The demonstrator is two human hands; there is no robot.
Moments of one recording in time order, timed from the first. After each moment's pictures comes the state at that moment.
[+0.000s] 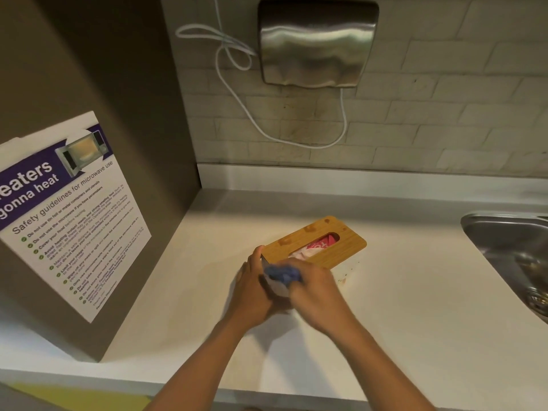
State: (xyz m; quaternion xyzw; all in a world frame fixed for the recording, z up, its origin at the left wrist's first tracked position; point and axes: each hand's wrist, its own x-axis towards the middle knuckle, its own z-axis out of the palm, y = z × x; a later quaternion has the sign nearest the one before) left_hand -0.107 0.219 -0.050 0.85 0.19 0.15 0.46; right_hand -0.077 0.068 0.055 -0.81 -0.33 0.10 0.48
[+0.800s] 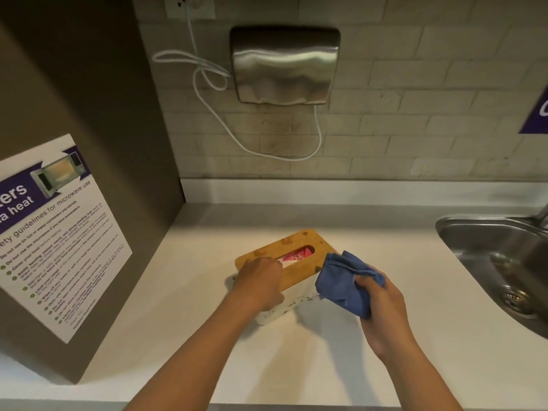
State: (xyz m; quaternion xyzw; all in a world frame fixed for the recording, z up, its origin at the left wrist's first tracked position) left_hand -0.076 0.169 0.052 0.99 0.13 -0.06 0.05; right_hand -0.031 -0.043 0.045 -0.55 -0.01 0.14 0.82
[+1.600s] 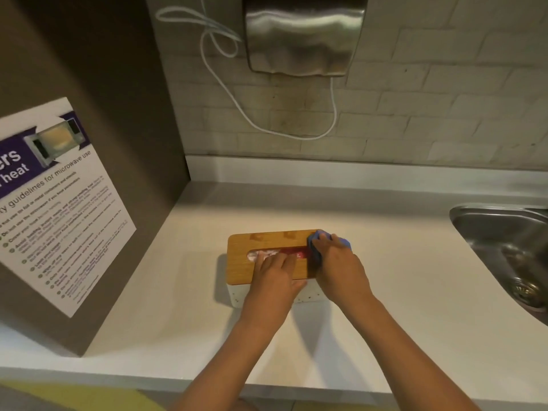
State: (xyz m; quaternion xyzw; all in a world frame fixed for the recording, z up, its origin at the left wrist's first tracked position) left_hand -0.097 0.149 -0.011 0.97 0.10 0.16 0.13; right_hand -0.014 0.030 0.034 -0.93 -0.30 -0.08 0.20
